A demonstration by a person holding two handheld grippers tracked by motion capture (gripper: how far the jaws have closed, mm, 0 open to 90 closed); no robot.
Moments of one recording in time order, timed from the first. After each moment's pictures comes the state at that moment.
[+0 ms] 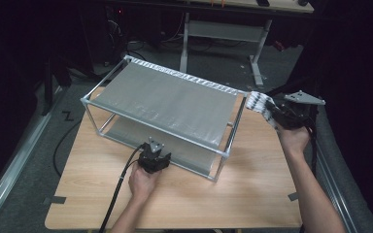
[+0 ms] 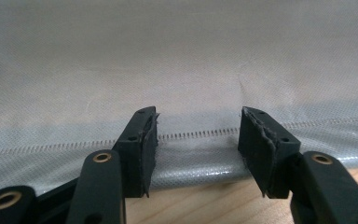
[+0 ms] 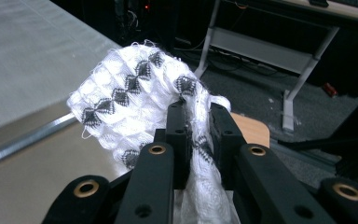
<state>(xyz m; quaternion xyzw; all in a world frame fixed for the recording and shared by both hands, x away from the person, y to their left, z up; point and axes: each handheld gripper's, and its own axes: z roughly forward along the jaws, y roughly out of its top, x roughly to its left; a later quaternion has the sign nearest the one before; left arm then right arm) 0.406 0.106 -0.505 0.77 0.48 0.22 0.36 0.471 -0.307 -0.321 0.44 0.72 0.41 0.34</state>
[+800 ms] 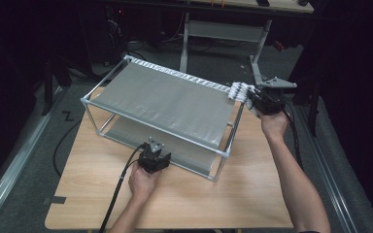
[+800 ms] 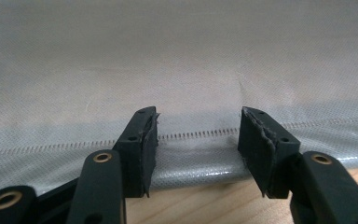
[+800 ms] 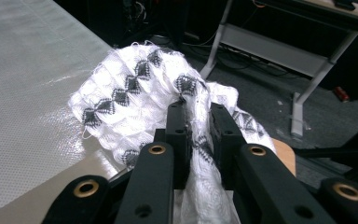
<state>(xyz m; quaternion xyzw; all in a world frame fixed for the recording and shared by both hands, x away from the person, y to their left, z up) 0.406 0.106 -0.505 0.77 0.48 0.22 0.37 0.516 -0.256 -0.319 0.43 0.74 0.40 0.33</state>
